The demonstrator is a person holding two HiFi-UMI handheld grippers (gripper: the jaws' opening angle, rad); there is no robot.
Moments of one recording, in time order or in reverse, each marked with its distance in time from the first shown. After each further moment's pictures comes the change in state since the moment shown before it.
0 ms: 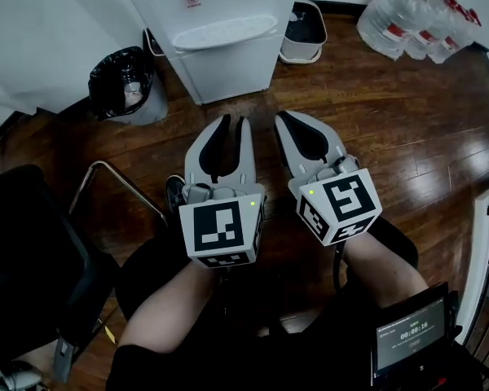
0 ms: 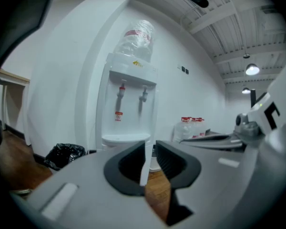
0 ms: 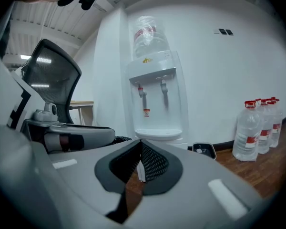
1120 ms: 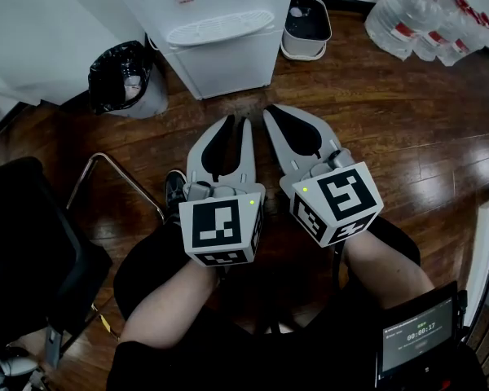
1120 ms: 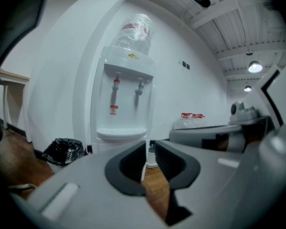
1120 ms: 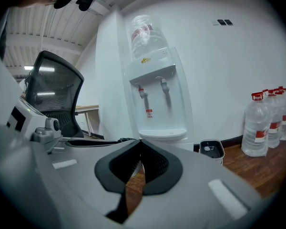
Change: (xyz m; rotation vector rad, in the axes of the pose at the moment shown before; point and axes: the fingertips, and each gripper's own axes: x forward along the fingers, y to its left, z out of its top) left arm 0.003 -0.011 -0.020 -0.012 0.023 0.008; right arm 0.005 0.010 0.006 0.036 -0.013 0.085
